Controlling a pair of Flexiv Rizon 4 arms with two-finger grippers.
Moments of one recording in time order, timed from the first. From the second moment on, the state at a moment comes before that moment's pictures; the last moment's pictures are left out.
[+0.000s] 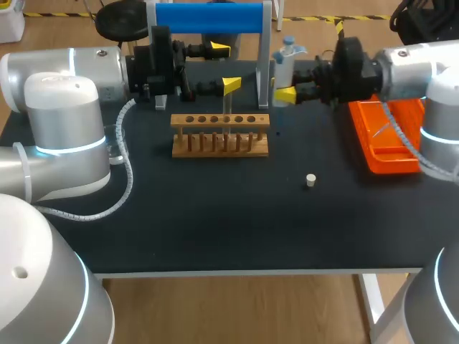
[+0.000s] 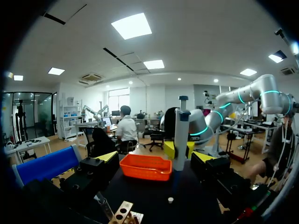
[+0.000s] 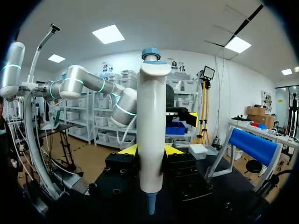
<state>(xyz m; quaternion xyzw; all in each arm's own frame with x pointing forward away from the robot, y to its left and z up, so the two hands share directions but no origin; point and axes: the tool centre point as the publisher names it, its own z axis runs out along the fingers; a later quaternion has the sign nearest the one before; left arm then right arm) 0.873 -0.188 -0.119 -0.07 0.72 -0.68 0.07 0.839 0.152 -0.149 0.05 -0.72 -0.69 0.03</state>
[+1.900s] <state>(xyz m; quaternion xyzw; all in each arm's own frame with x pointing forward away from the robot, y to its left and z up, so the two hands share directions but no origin) 0.873 -0.188 -0.119 -0.07 0.72 -0.68 0.07 0.870 0.240 -0.160 0.05 -0.70 -0.71 0.04</state>
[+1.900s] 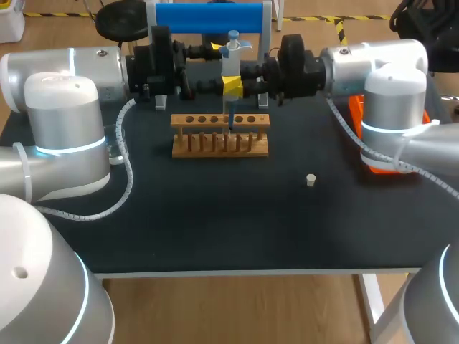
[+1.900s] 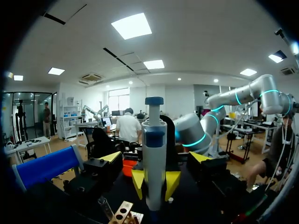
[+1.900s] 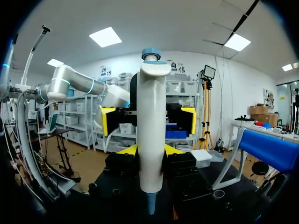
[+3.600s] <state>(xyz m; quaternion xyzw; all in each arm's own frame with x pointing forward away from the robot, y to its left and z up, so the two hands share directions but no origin) 0.873 -0.188 -0.119 -0.07 0.72 -0.68 0.07 0.877 0.215 -0.155 0.05 -0.69 -0.72 0.04</state>
